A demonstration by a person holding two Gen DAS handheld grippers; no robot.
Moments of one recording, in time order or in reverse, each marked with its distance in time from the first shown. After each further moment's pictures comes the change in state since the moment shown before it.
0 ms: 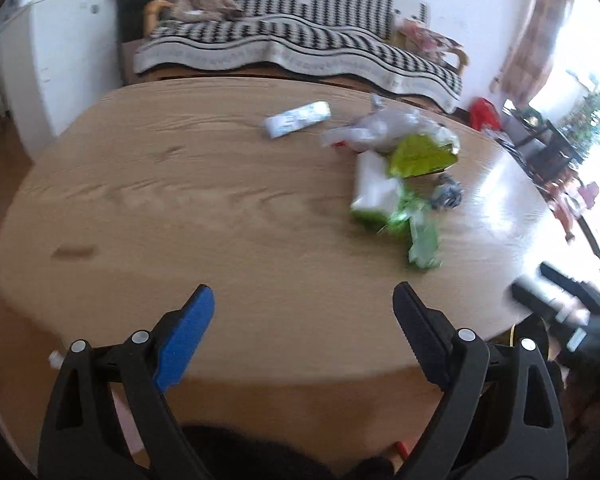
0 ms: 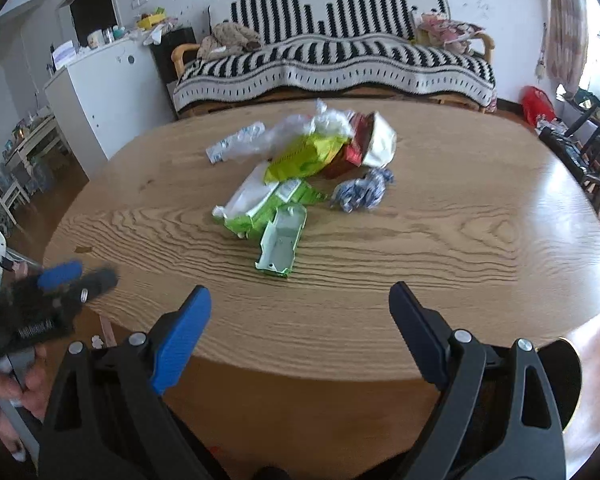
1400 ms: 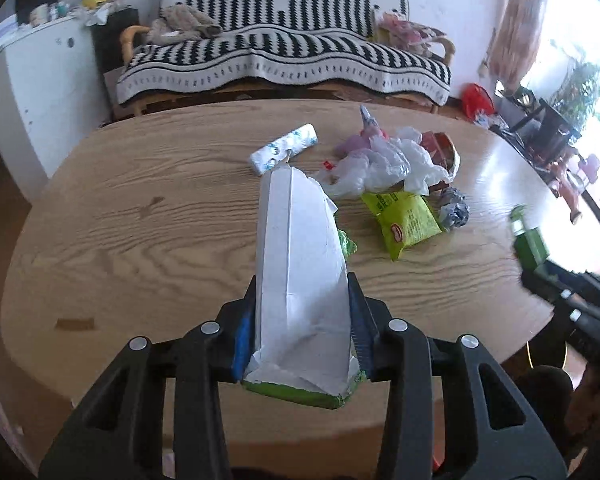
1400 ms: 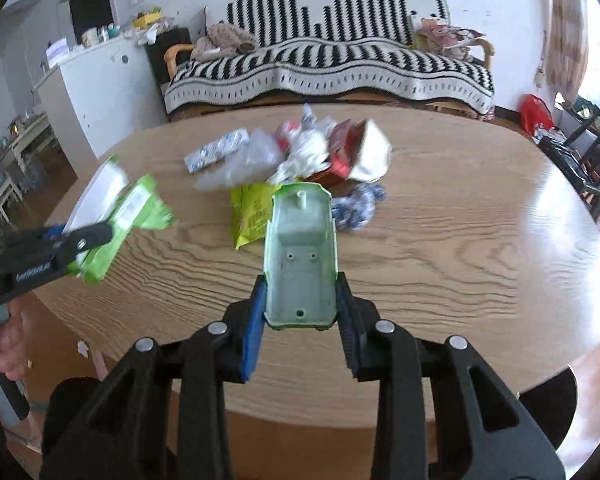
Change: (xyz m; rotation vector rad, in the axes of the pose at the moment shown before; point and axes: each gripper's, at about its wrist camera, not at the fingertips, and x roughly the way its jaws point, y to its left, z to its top) left arm -0.002 -0.006 0.030 0.093 -0.032 0.035; right arm -0.008 -0.033 0.025 -0.004 -0.053 -0.046
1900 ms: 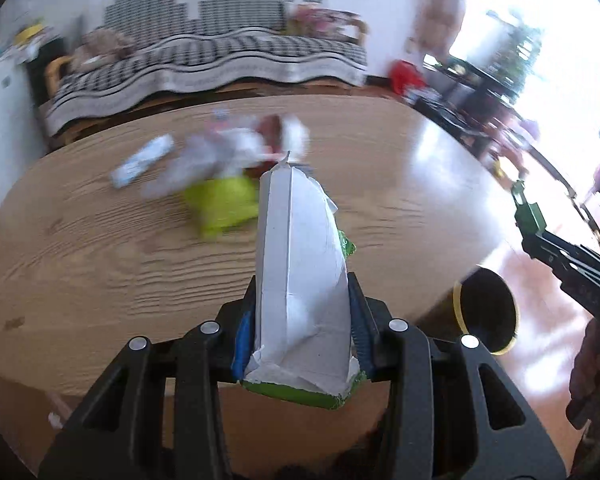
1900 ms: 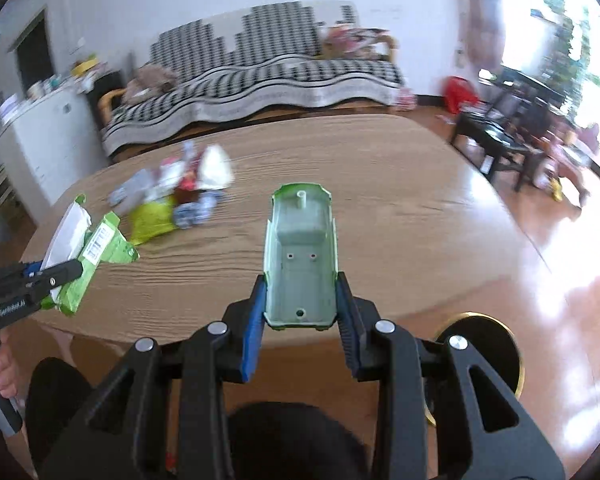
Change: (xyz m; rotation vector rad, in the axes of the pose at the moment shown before) left arm -0.022 -0.175 -0.025 0.192 0.024 -0.199; right arm -0.122 -0.166 -0.072 0.198 -0.071 -0.209
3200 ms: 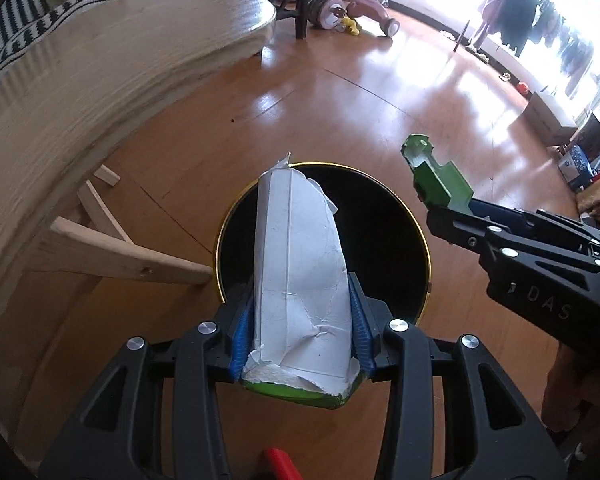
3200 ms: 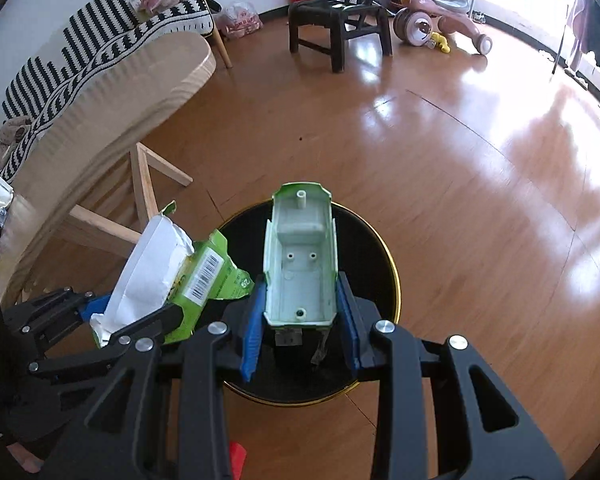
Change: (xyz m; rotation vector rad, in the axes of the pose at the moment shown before) left arm 0.233 -0.351 -0.065 0.433 0.313 -0.312; right arm 0.074 -0.292 -0.144 0.394 0.238 -0.190
